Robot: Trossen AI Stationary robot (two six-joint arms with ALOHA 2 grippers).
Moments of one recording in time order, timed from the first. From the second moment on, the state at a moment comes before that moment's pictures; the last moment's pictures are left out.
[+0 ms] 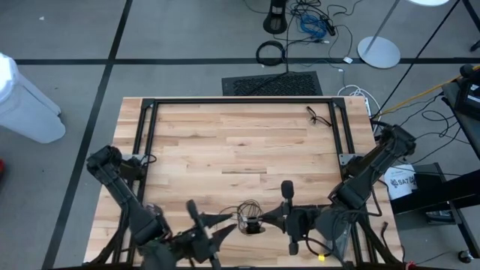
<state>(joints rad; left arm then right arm) -0.84 1.80 1.64 0.06 -1.27 0.39 0.74 1.52 1.40 -0.20 0.70 -0.14</state>
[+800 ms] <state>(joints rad) -0.71 1.84 1.64 -0.09 -1.07 0.08 0.76 1.34 1.40 -0.20 0.97 -0.18</state>
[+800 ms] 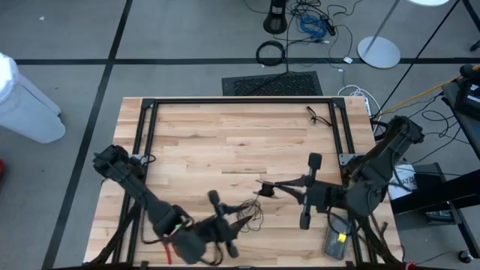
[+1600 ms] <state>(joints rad) -0.72 2.12 1.64 0.02 -1.55 -0.03 0.80 1.32 1.40 -0.30 0.97 -0.12</state>
